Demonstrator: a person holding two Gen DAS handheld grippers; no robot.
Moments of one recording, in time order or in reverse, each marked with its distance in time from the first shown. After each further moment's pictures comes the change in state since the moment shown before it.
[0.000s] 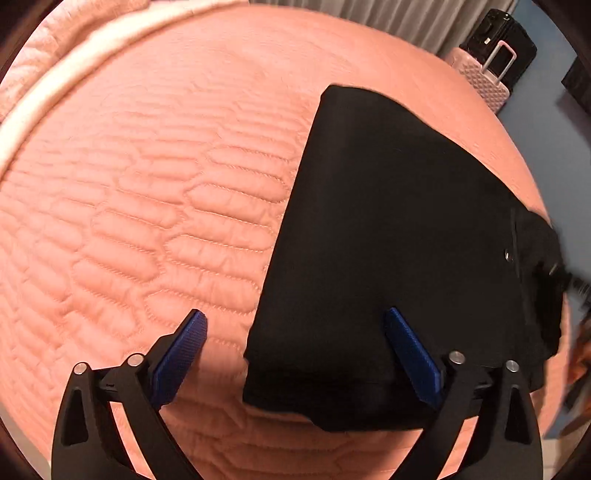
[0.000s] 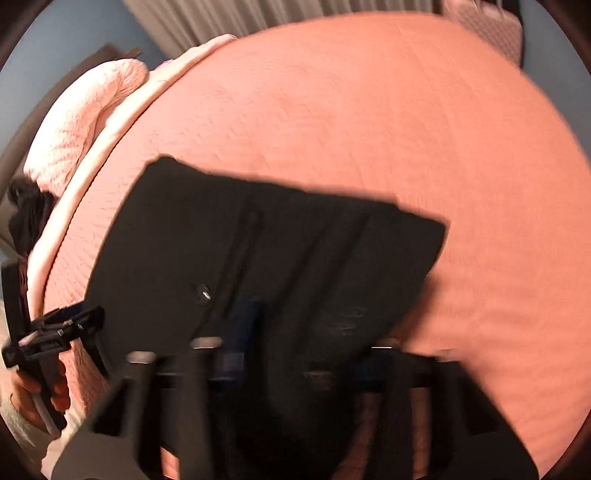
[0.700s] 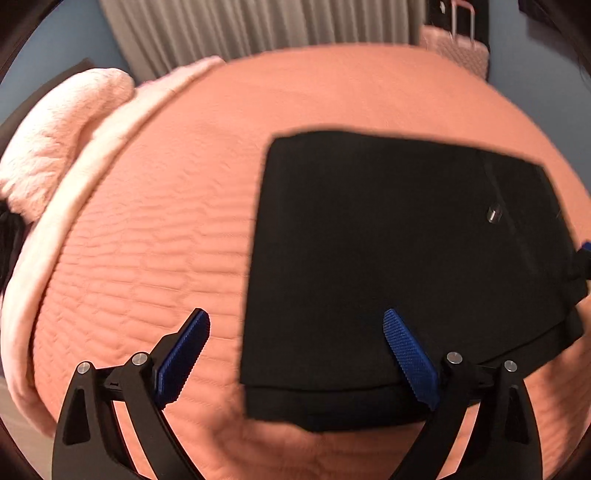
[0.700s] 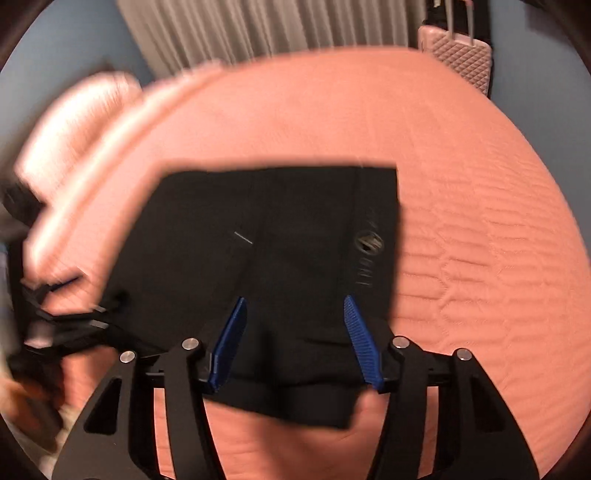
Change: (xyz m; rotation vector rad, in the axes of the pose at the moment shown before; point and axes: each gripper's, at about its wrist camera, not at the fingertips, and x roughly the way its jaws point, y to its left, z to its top) left arm -0.034 -0.043 -0.007 0.223 -0.166 0.197; right arm -0.051 0.040 -0.077 0.086 -0.145 -0.097
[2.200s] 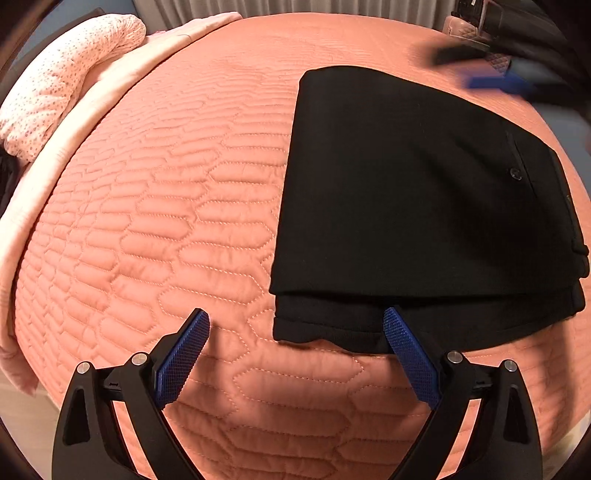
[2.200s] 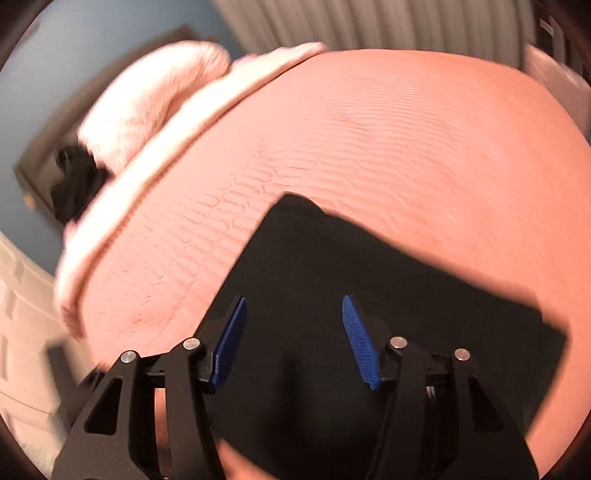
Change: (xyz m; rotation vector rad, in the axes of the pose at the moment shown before) left arm 0.034 0.023 -0.043 -0.098 0.167 -0.058; right arm 0.144 0.156 0.140 -0.270 0.178 0.240
